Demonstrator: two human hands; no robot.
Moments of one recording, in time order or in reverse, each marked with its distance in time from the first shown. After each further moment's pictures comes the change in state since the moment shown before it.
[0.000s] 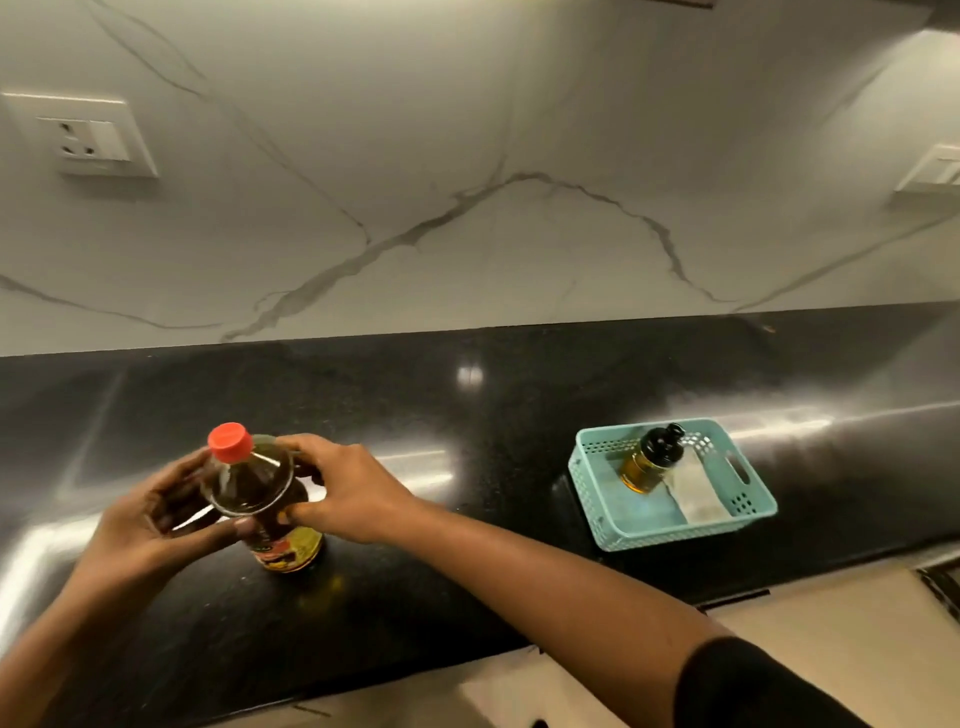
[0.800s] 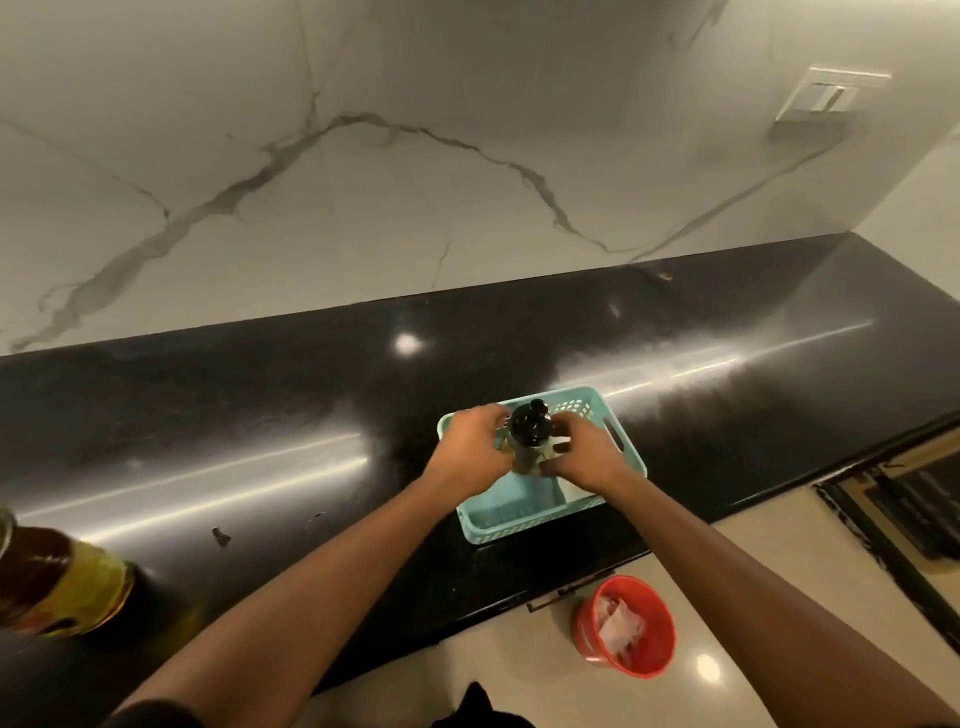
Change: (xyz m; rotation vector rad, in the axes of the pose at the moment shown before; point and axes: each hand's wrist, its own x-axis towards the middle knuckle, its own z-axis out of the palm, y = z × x) left_hand 0.110 0.068 0.470 0.486 -0.444 0.199; right_hand -0.226 0.272 -0.275 -0.127 0.379 0.766
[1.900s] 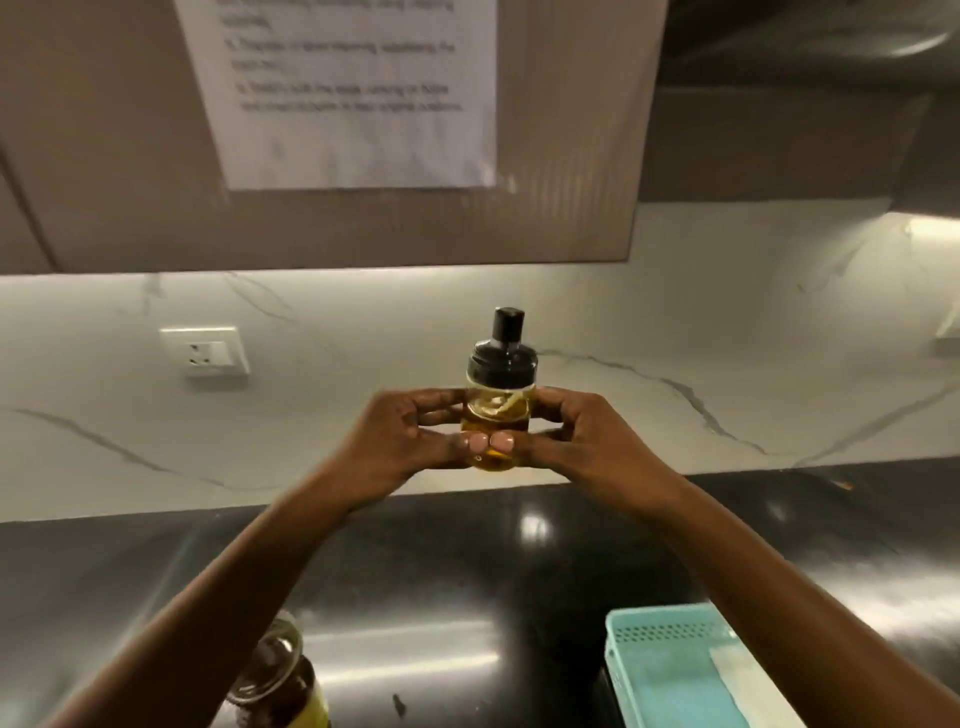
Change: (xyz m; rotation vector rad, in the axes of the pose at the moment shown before) left_hand -0.128 0.047 -0.346 -0.400 0.294 0.292; right_hand -0.110 -0.341 -0.065 0.339 -0.111 -0.925
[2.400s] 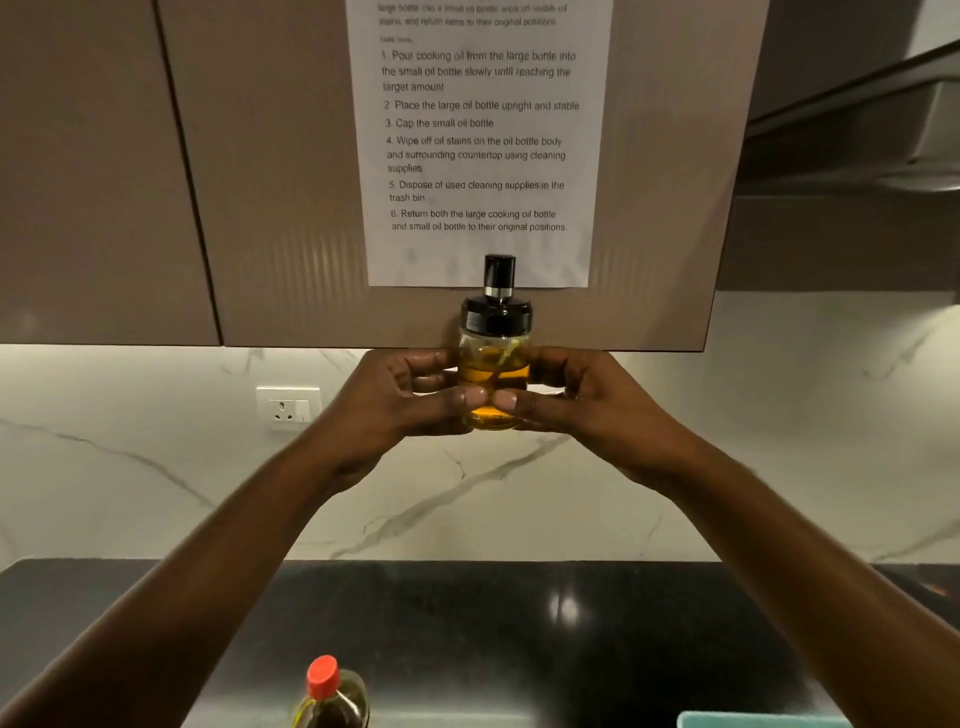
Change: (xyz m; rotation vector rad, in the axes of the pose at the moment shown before) left_hand -0.011 0.092 -0.092 0.079 0.170 0.126; right_hand 0.074 -0.100 0.016 0.036 -0.026 -0.260
